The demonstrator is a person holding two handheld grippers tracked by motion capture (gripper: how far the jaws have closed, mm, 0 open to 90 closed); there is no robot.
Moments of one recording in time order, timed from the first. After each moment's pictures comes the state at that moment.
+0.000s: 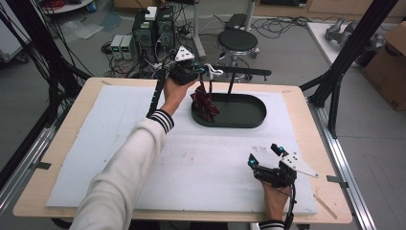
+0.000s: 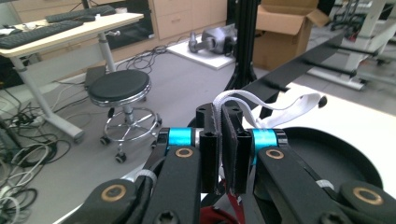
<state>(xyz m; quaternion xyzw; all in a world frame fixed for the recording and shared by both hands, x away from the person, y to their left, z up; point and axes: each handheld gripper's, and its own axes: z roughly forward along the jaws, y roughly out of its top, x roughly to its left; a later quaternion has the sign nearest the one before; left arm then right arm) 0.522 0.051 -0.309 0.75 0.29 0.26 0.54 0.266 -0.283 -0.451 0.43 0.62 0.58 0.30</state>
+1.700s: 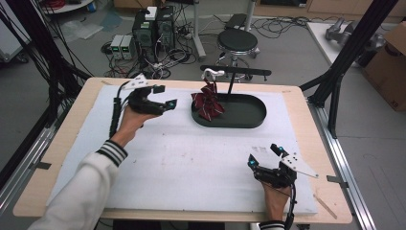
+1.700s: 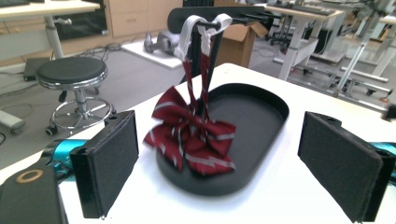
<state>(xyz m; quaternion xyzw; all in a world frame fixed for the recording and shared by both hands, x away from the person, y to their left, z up) 0.433 0.188 -0.359 0.73 0.26 0.16 0.61 0.266 -0.284 -0.451 0.42 0.62 0.59 0.30</state>
